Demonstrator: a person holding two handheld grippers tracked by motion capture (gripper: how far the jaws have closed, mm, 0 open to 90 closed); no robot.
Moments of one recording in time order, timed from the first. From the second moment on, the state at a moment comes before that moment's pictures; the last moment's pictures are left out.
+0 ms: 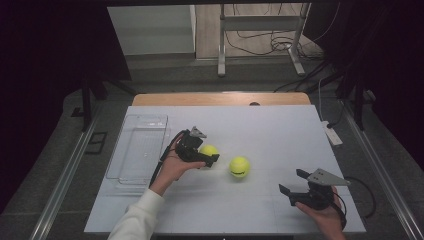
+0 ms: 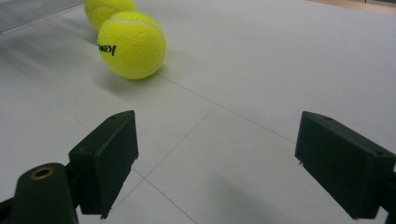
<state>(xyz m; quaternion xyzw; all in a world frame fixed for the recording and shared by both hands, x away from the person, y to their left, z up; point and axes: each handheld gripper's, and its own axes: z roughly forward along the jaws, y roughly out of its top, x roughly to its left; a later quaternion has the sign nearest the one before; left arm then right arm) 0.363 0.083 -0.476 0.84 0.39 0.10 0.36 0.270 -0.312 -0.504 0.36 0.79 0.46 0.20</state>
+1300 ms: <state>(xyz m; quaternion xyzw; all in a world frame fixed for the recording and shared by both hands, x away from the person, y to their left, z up) 0.382 0.077 -0.506 0.85 0.41 0.07 0.33 0.271 -0.311 -0.505 0.36 0.79 0.45 0.20</state>
